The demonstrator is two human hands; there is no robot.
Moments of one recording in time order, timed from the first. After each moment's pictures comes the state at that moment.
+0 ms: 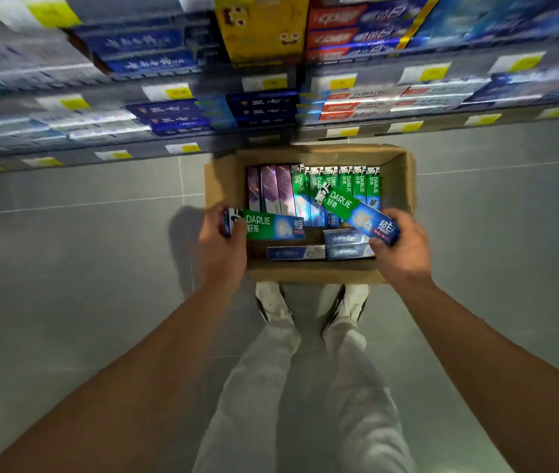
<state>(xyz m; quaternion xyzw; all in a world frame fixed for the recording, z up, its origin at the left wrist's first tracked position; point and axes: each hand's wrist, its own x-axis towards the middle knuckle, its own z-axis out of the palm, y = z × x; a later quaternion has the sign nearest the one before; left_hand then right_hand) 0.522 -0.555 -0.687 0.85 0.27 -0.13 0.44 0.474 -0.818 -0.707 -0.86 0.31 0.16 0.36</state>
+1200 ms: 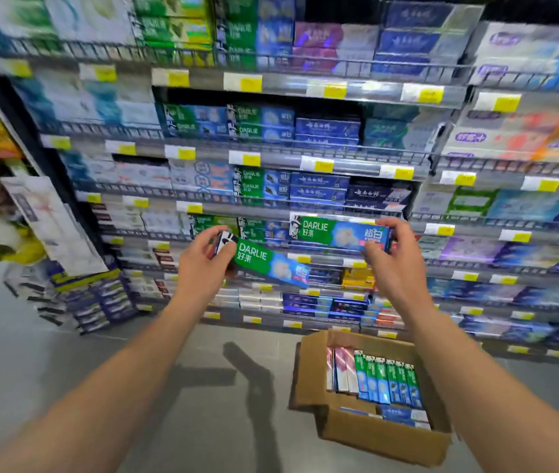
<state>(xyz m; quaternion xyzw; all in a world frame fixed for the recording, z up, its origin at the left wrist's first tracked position) 0.375 -0.194 -0.199 0.75 0.09 0.10 0.65 0.380 -0.481 -0.175 -0.81 0.02 -0.16 0.56</state>
